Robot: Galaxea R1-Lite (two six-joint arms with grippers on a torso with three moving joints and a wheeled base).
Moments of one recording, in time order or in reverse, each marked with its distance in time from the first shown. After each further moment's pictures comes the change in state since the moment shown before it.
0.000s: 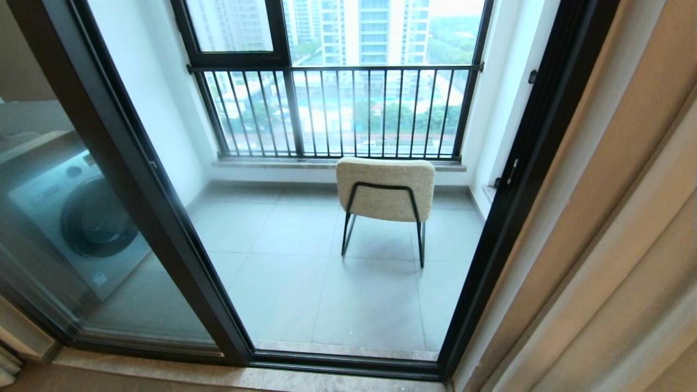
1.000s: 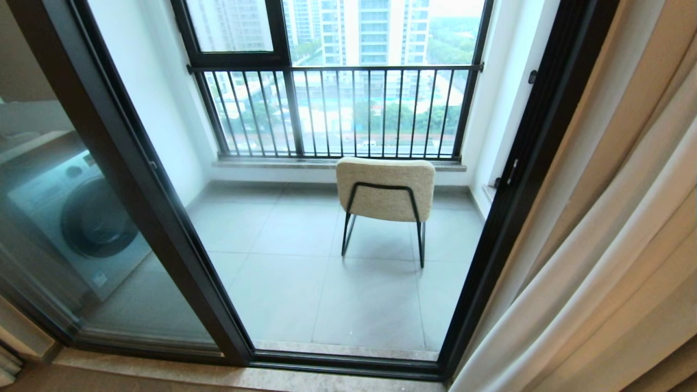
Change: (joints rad) left arm 0.000 0.000 0.000 0.000 0.000 0.000; right arm 0.248 -0.151 0.247 -0.145 0.118 0.005
